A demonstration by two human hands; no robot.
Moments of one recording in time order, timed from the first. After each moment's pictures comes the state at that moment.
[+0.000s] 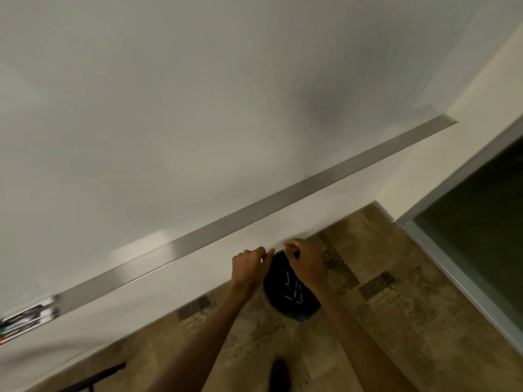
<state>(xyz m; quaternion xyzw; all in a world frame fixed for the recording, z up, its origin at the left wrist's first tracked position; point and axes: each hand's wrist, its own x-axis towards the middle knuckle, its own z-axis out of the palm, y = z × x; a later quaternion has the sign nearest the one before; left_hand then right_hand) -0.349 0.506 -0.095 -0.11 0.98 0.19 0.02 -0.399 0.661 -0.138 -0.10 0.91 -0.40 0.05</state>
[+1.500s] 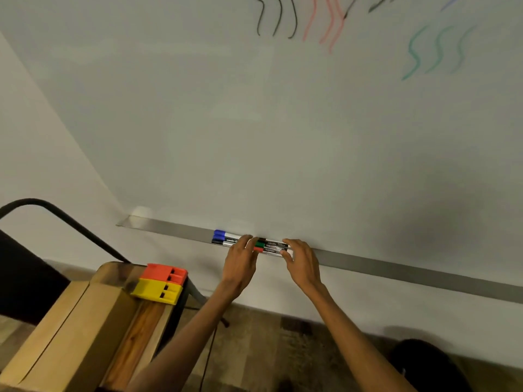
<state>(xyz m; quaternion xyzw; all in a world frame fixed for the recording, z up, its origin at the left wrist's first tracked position) 0.011 0.103 -0.019 -0.32 0.90 0.16 -0.23 -0.138 0.208 -0.042 -0.43 0.82 -0.36 0.06</state>
